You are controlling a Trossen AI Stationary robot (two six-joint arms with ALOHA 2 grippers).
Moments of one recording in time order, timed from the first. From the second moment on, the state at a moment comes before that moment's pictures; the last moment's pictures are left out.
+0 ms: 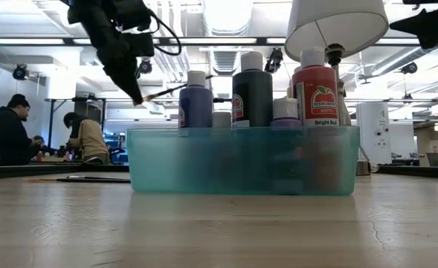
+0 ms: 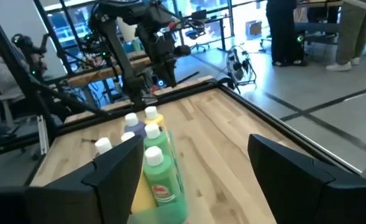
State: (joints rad) left arm 0.47 1.18 0.99 -0.78 0.05 0.23; right arm 0.44 0.02 0.72 -0.85 0.65 0.34
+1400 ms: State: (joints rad) left arm 0.27 0.98 0.79 0.00 0.54 -0.48; right arm 0.47 1.16 0.93 -0.13 0.79 -0.81
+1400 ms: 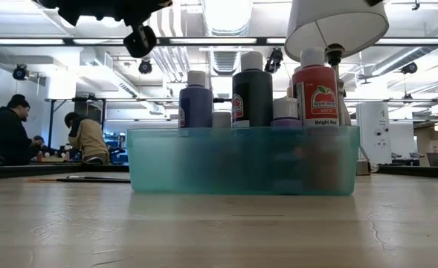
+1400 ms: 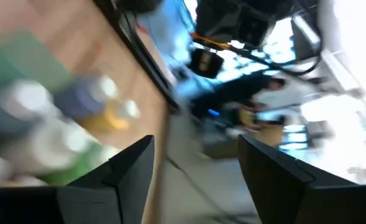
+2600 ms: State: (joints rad) left arm 0.14 1.30 0.76 0.59 0.61 -1.00; right arm 0.53 1.72 1.45 -0.28 1.23 -1.41
